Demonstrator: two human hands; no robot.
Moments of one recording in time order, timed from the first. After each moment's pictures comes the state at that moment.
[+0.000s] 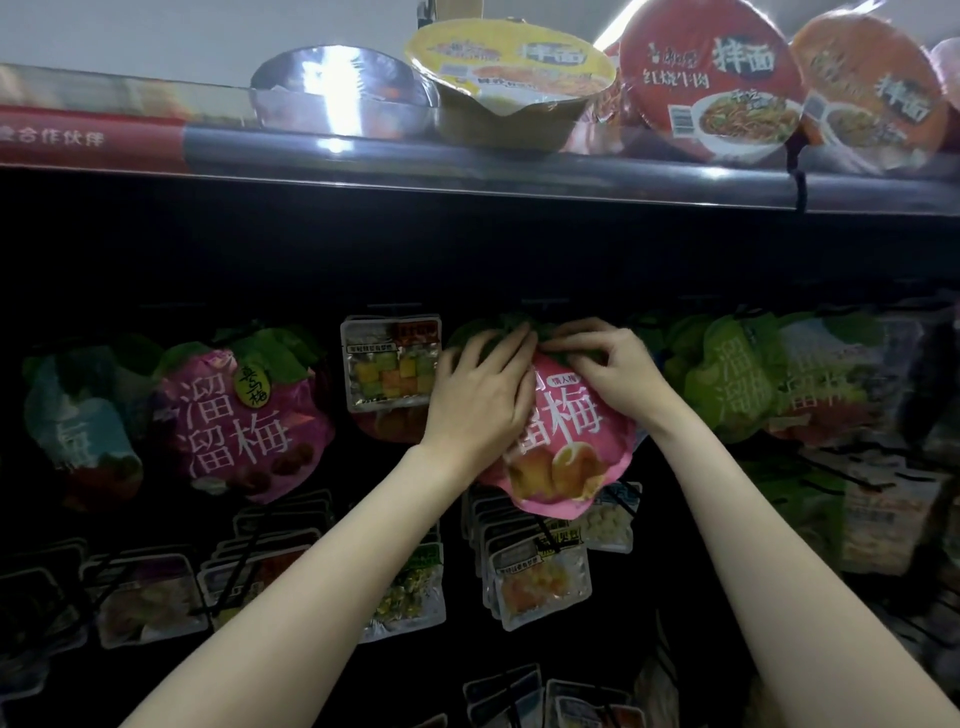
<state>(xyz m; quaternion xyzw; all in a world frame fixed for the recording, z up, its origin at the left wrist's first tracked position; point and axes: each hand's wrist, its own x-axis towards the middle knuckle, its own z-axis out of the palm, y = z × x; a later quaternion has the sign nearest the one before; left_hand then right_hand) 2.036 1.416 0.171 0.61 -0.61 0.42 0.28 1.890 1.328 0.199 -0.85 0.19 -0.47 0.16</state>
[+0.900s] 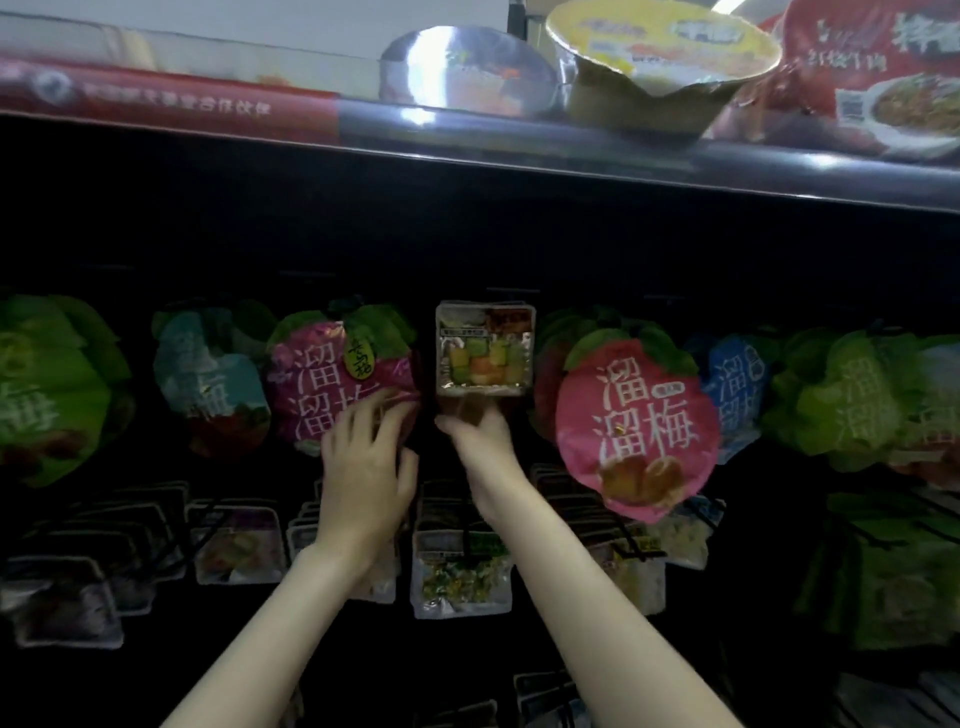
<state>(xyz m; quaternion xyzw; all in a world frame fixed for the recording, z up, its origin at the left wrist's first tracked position) 2.151 1.528 0.093 0.72 -0.47 0.33 0.40 2.068 1.443 0.128 -0.63 0.21 -0.38 0.64</state>
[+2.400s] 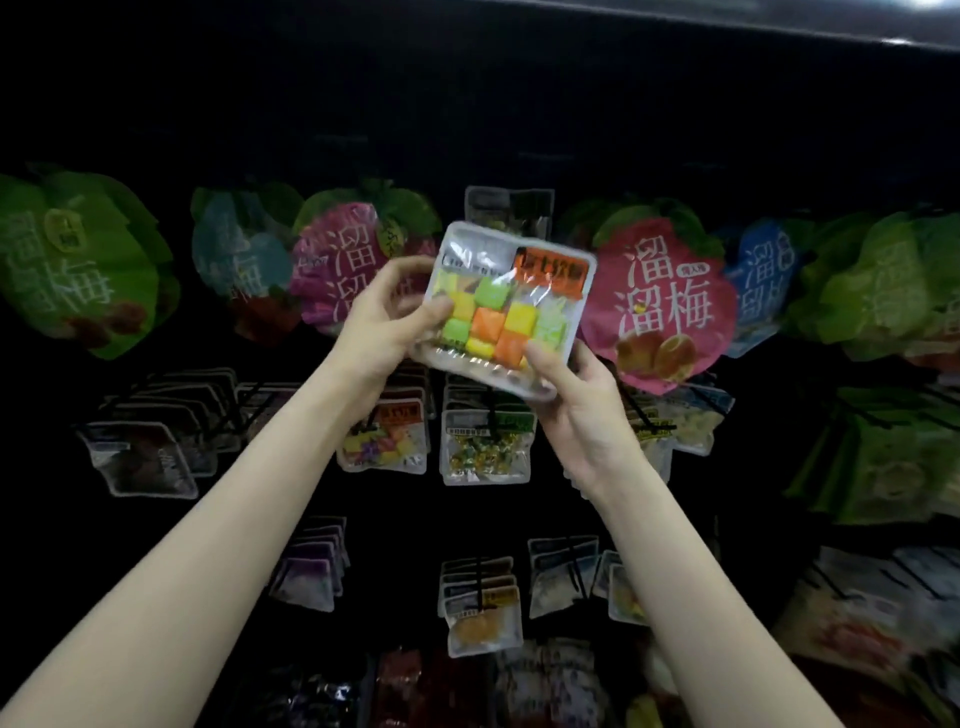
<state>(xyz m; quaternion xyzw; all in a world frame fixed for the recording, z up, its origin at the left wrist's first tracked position) 2.127 1.582 0.134 0.52 -0.47 -0.18 0.69 1.973 1.492 0.100 -0.49 0.12 -0.42 0.76</state>
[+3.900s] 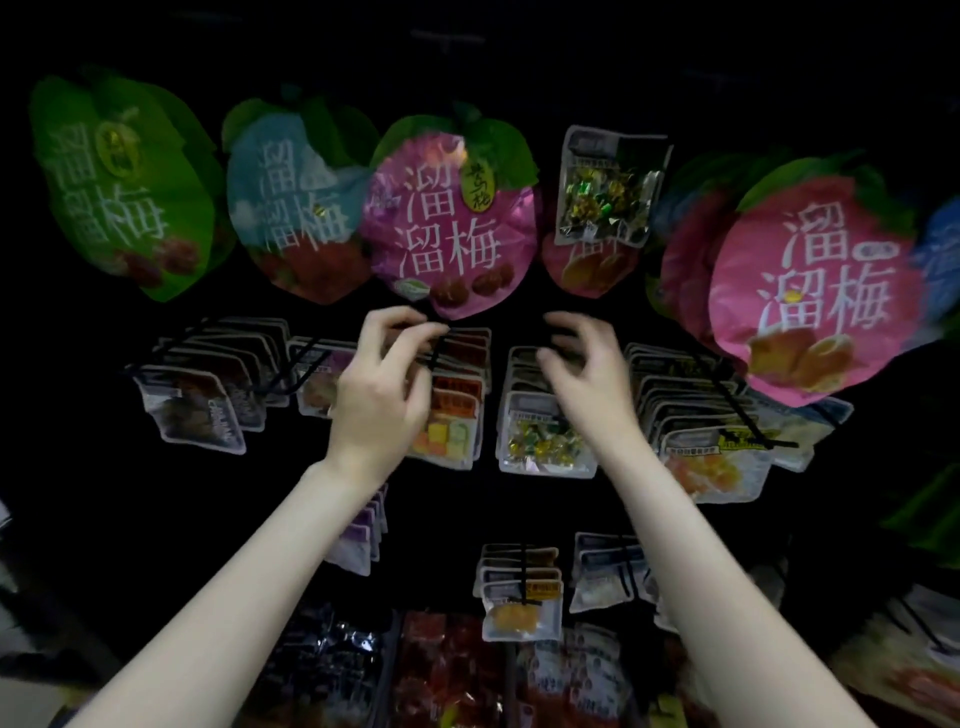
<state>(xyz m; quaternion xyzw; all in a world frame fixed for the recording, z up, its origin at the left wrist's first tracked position) 2.180 1.605 0.039 0.67 -0.50 0.25 0.49 2.057 1.457 0.061 -0.80 0.21 -0.41 0.38</state>
